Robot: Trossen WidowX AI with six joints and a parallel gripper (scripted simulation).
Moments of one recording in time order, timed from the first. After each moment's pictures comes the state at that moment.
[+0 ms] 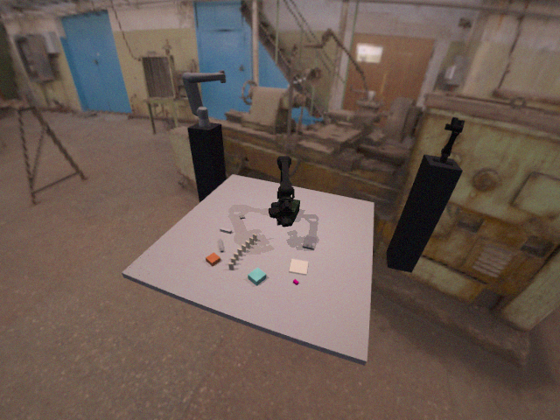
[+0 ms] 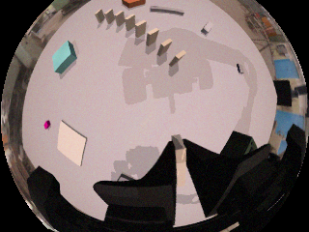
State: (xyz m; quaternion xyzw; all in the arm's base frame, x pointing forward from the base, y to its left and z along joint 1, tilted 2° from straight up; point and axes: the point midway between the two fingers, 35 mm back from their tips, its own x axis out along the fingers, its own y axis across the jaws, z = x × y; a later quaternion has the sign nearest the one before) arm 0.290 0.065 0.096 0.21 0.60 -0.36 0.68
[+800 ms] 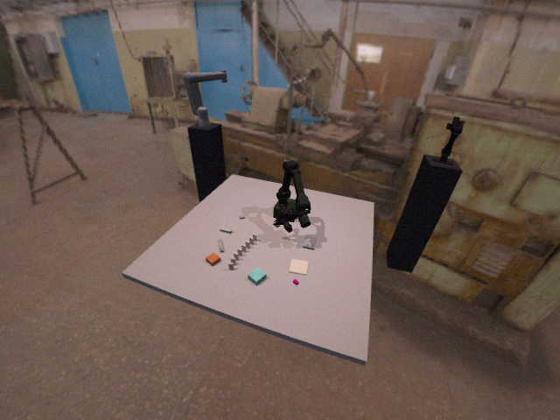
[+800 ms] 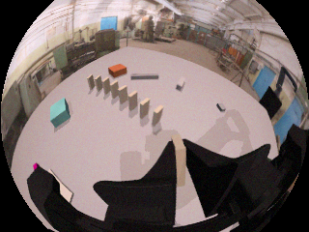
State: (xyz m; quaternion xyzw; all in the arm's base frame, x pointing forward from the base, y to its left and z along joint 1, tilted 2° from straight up) arm 0.272 0.054 0.069 0.06 0.30 -0.52 0.80
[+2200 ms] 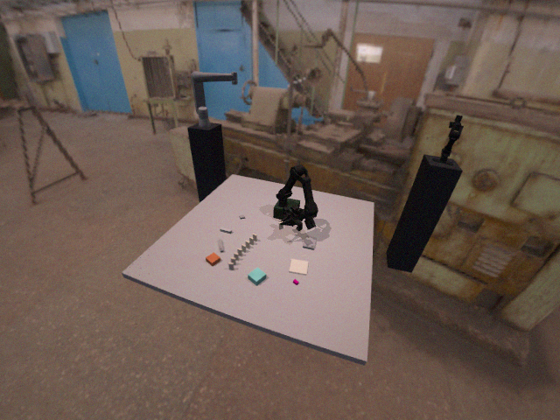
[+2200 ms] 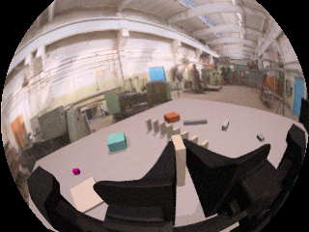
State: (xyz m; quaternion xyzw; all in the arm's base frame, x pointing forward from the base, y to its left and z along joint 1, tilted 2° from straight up) arm 0.274 0.095 0.079 0.02 0.02 -0.36 0.93
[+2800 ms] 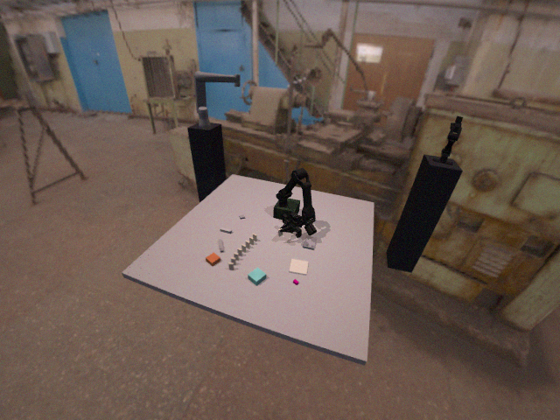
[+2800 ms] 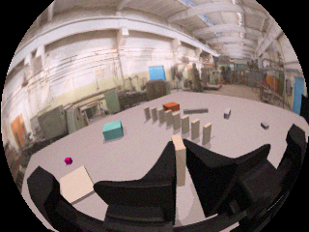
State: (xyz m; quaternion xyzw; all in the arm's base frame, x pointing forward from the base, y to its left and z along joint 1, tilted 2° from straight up) arm 0.280 0.094 0.029 0.02 0.02 -0.36 0.93
